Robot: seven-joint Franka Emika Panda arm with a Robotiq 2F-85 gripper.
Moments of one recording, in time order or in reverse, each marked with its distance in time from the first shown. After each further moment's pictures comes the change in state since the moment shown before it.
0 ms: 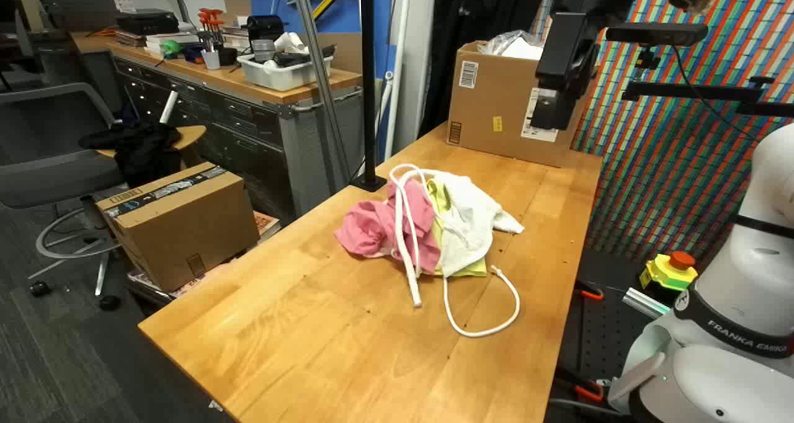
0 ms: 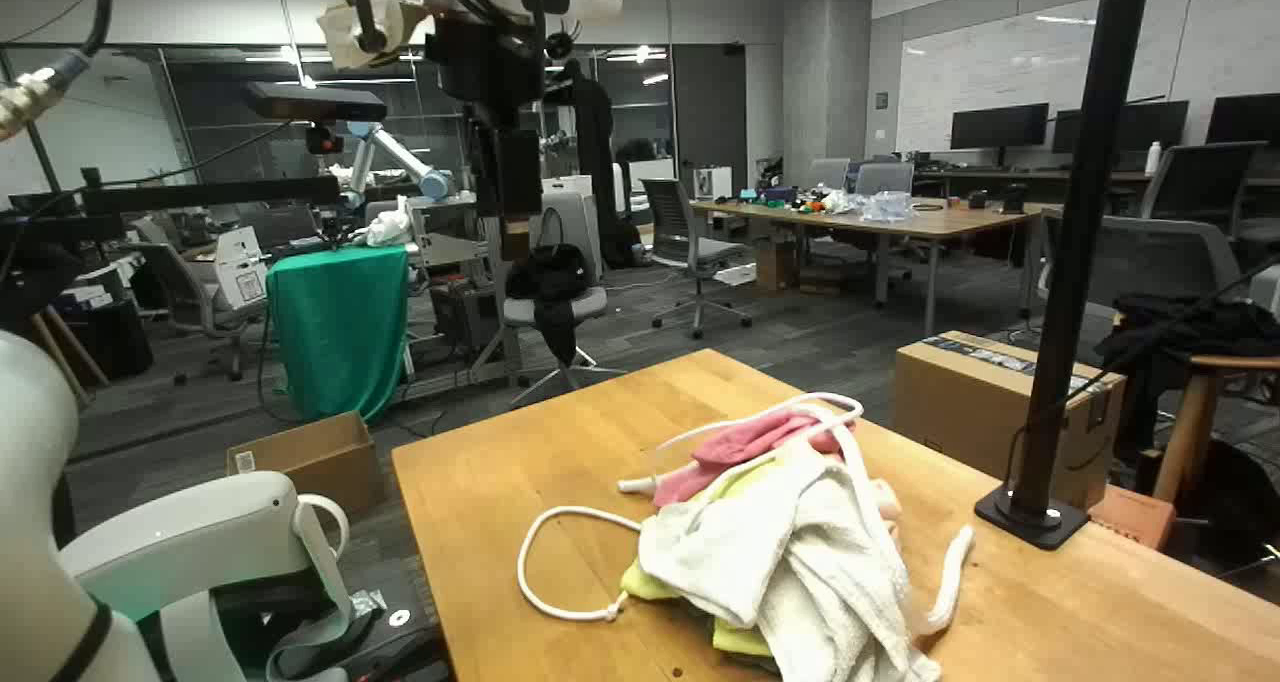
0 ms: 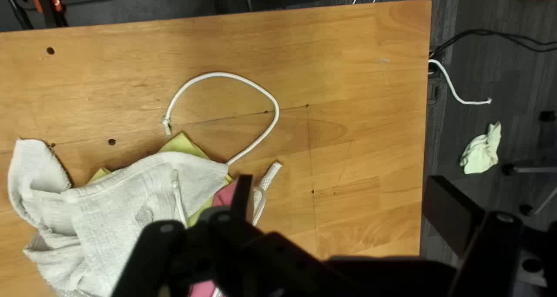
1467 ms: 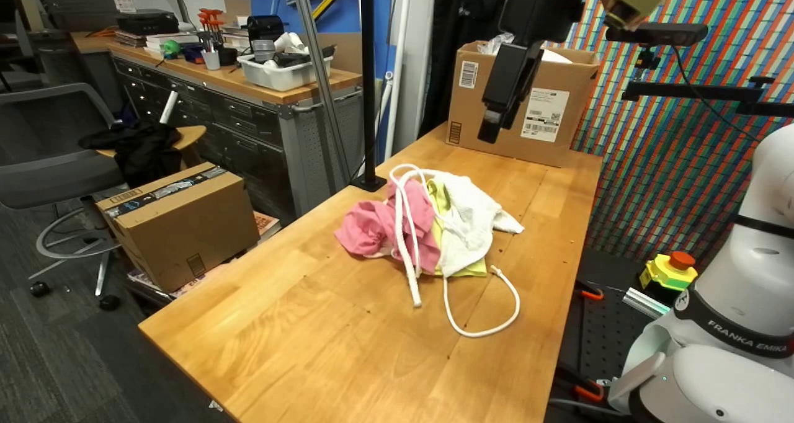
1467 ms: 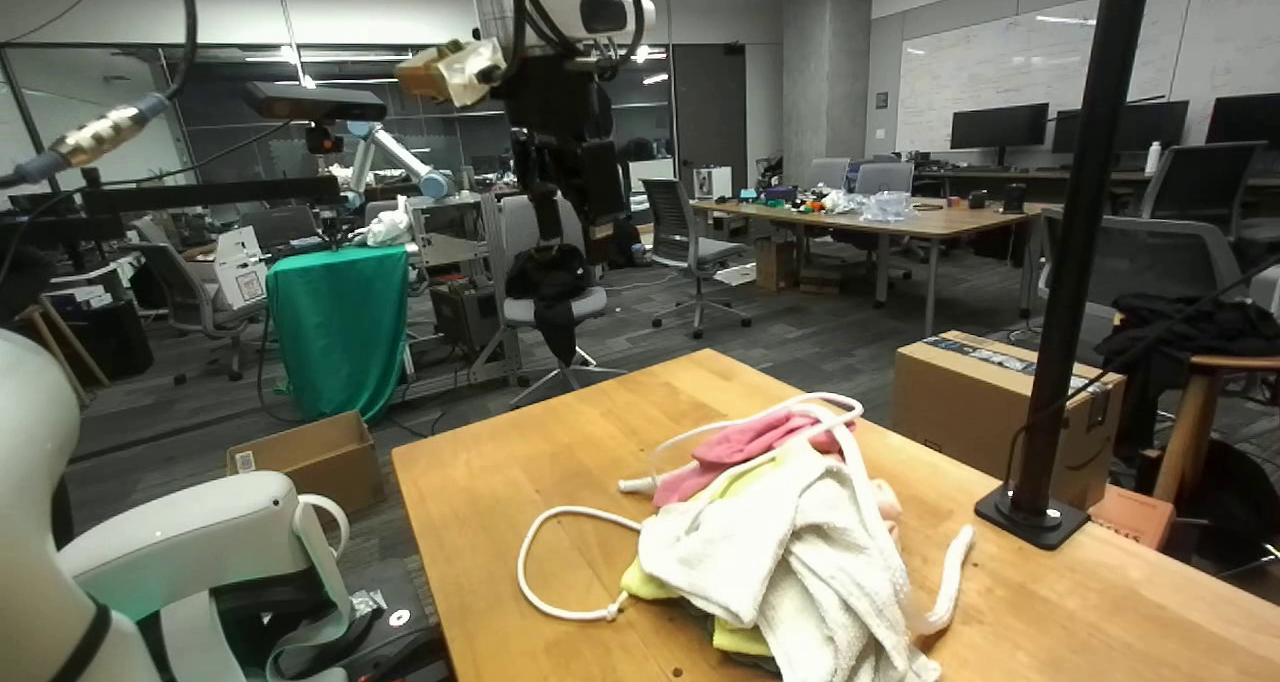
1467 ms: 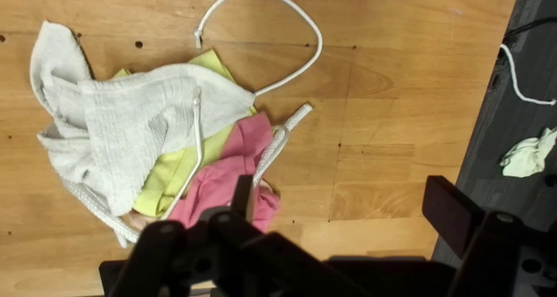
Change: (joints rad) arm -0.010 0.141 0.079 0.031 -0.129 0.211 -0.089
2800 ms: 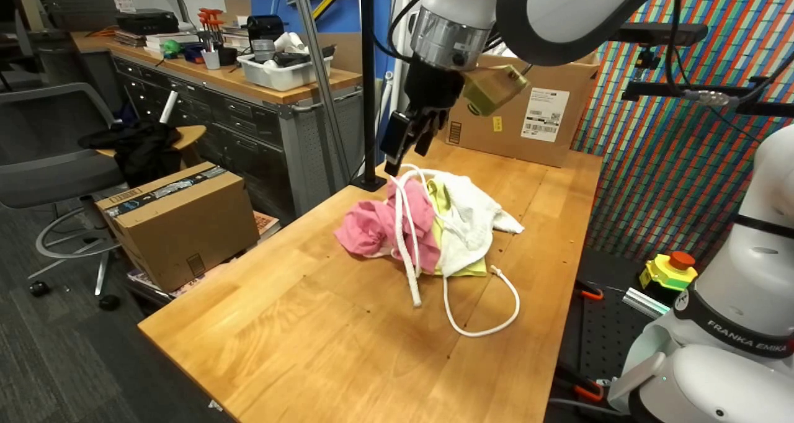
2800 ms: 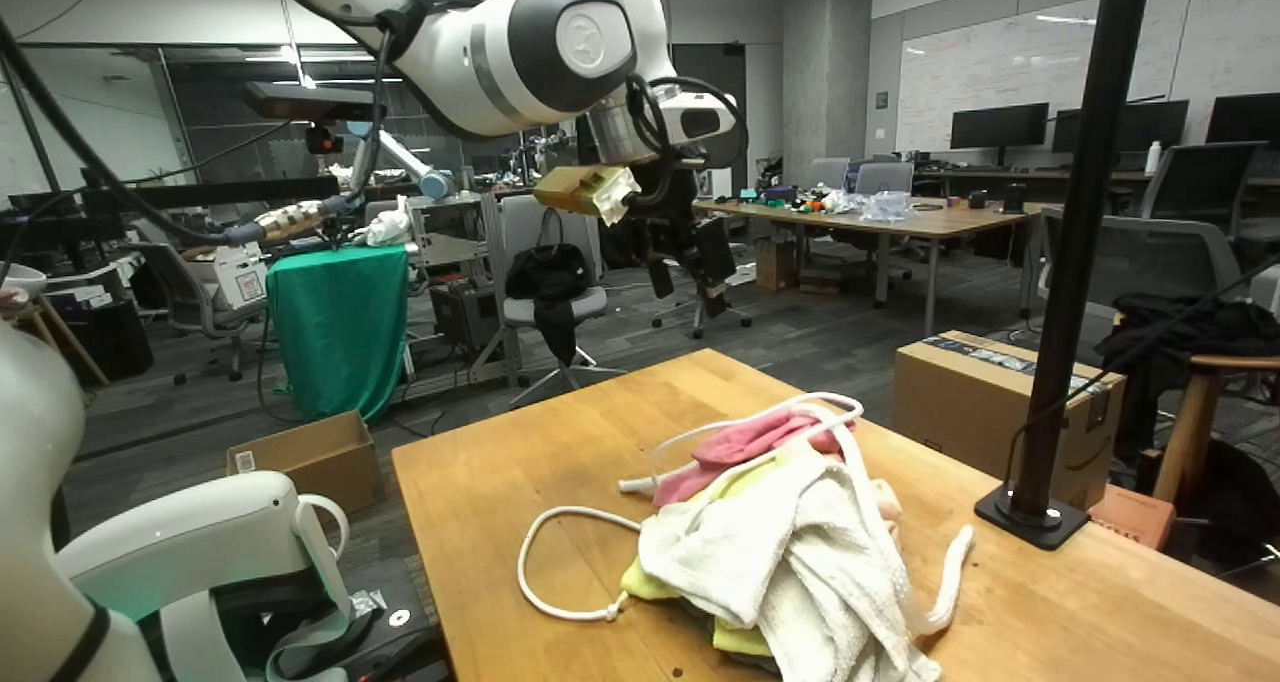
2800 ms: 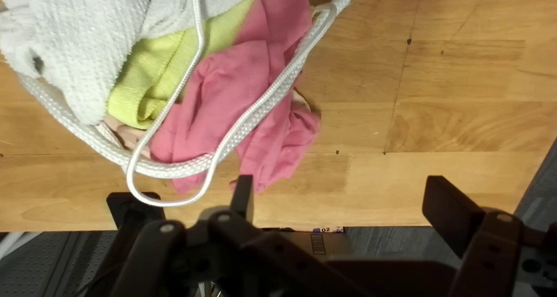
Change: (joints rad) arm -0.026 0.385 0.041 0.069 -0.214 0.446 0.171
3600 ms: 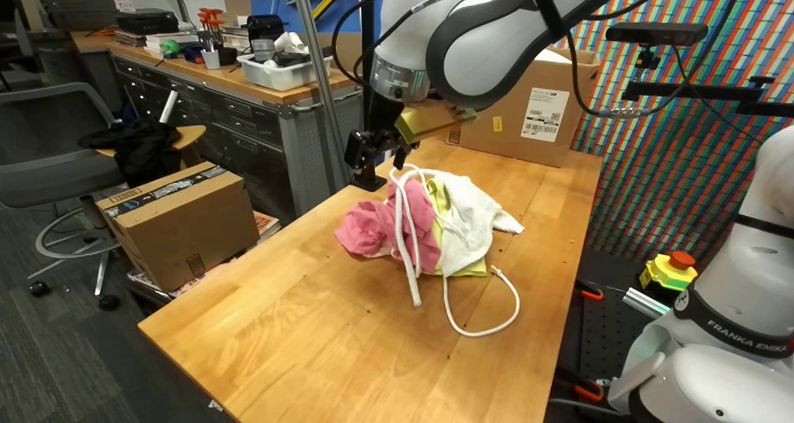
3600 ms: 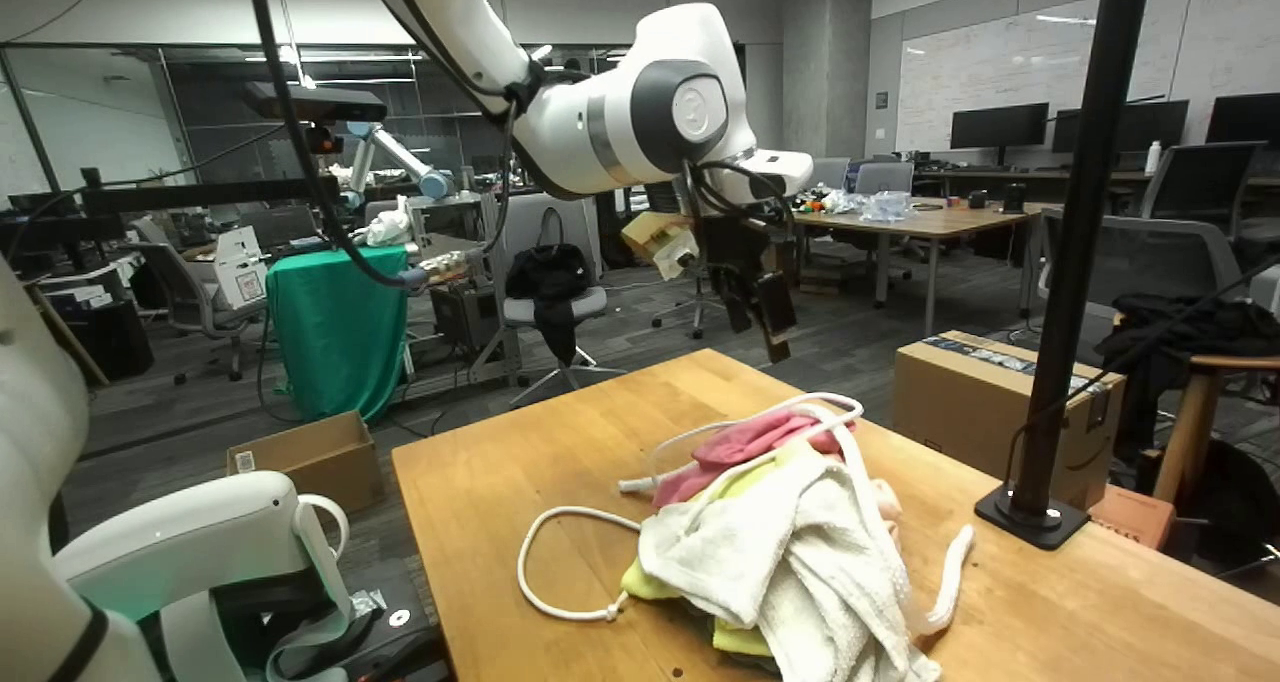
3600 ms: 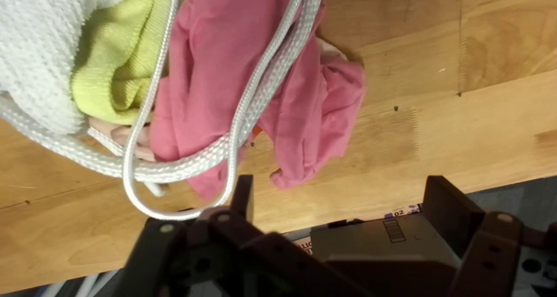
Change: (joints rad) arm -0.026 0.282 -0.044 0.169 -0.147 0.079 0.321
